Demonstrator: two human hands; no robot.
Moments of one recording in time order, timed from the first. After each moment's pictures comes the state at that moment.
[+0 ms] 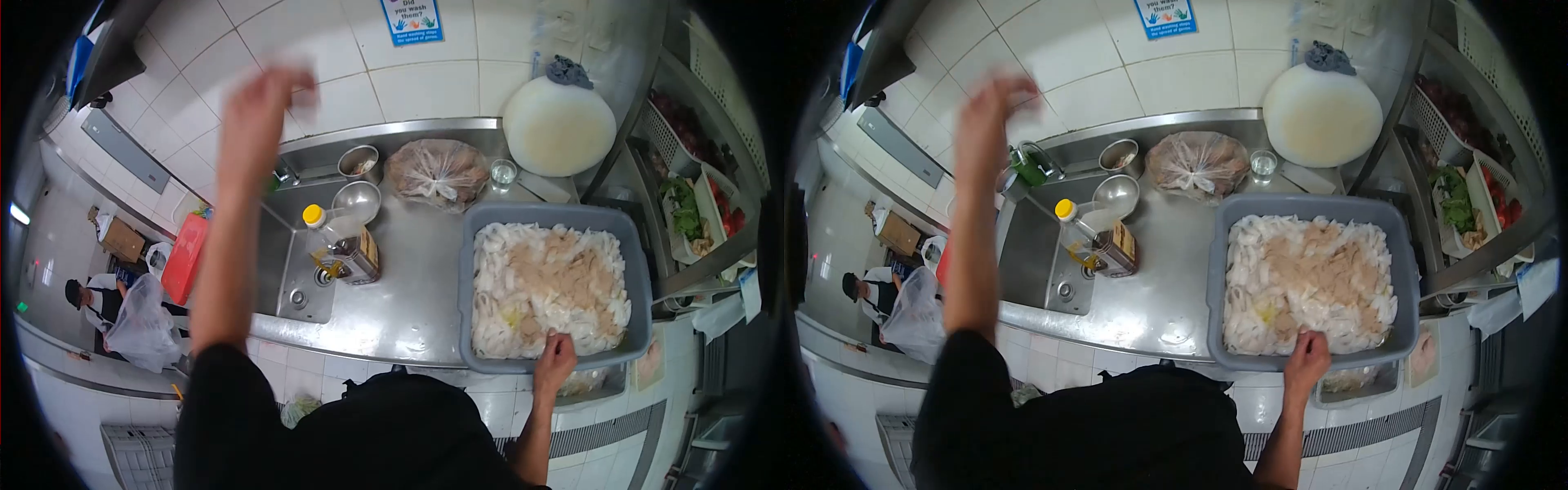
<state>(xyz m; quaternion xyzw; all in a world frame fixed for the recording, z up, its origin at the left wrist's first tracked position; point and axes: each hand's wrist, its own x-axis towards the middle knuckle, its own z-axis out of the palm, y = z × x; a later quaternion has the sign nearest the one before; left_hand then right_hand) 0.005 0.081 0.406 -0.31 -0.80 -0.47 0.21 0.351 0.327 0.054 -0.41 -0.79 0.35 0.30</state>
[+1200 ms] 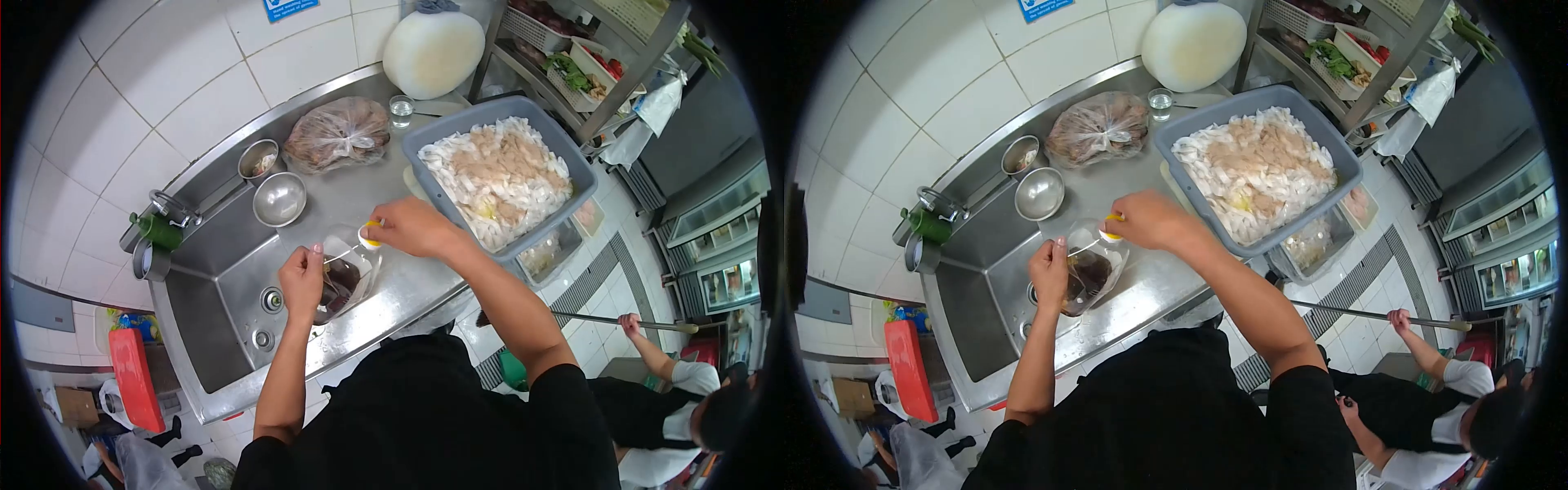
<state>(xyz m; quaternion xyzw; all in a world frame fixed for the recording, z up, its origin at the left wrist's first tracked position) -0.005 -0.062 0.101 -0.29 -0.80 -0.52 -0.06 0.128 0.136 0.195 -0.20 -0.91 0.35 -0.05</state>
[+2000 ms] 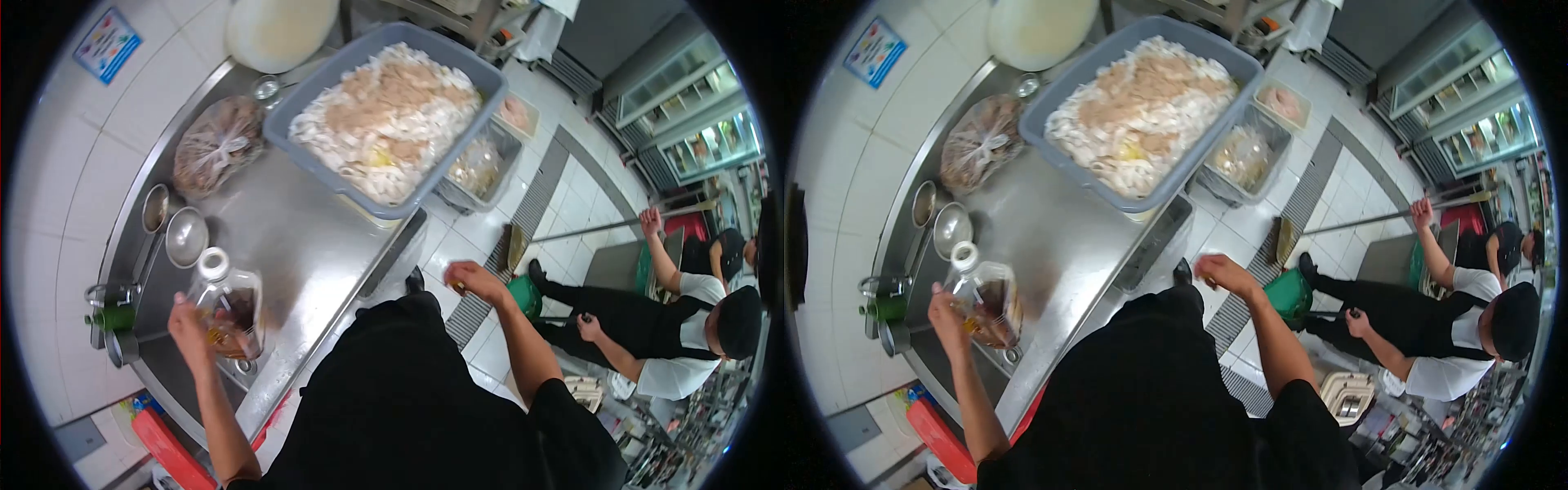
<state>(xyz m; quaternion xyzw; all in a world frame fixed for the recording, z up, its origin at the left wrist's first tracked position) -0.036 -0.088 0.127 -0.24 -0.80 -0.53 -0.16 0.462 0.110 -0.023 -0.44 -0.54 0.72 0.05</state>
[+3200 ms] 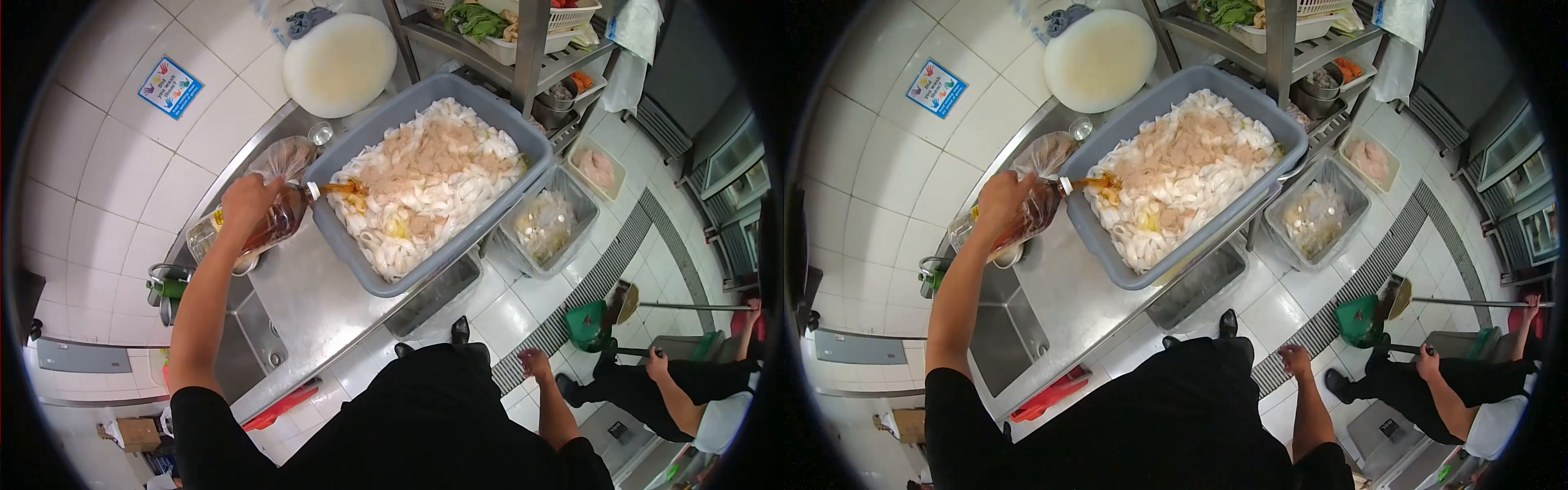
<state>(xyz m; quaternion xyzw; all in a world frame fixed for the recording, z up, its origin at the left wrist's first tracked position) 0.038 0.224 0.230 -0.44 -0.89 0.07 0.06 0.685 0.152 -0.219 -0.64 -0.38 0.66 0.04</state>
